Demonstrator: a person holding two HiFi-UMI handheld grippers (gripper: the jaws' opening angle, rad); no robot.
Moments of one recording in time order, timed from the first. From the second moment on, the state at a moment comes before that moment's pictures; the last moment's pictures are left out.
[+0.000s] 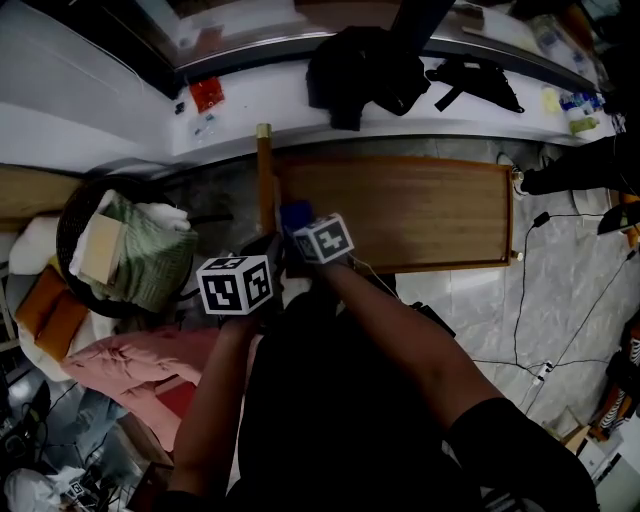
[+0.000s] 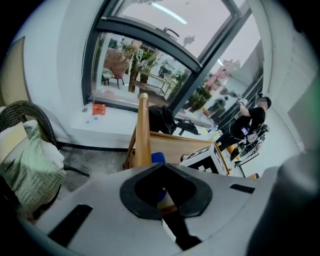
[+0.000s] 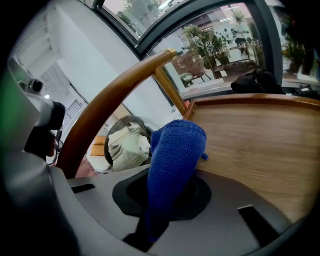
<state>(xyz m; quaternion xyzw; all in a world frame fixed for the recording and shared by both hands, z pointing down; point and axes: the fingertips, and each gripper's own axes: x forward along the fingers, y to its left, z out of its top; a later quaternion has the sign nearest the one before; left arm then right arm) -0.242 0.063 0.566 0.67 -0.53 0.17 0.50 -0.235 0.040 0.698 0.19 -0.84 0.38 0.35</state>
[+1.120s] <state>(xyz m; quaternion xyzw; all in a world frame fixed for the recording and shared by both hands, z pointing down) -0.041 -0.004 0.591 0.71 -0.45 0.22 0.50 0.027 -0.033 0.704 0.27 -0.80 0.37 0.39</state>
